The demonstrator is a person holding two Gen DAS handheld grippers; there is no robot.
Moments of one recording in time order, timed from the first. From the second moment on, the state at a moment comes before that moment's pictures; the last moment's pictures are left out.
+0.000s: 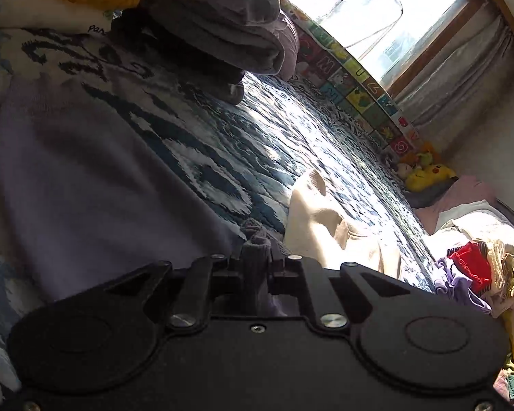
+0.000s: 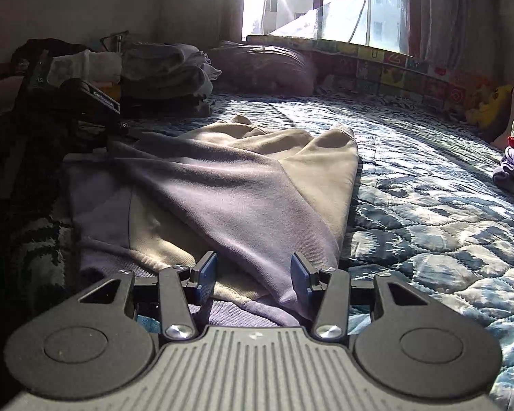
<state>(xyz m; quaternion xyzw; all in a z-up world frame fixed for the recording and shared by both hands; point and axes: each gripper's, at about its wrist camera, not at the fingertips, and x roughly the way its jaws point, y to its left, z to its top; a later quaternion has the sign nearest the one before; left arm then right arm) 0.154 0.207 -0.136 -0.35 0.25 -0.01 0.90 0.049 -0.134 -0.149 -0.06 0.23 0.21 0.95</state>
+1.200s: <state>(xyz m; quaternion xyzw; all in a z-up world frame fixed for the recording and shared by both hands) 0.263 0.032 -0.033 -0.26 0.29 -0.04 0.92 0.063 -0.145 -0.150 -0.04 0.25 0.26 0.93</state>
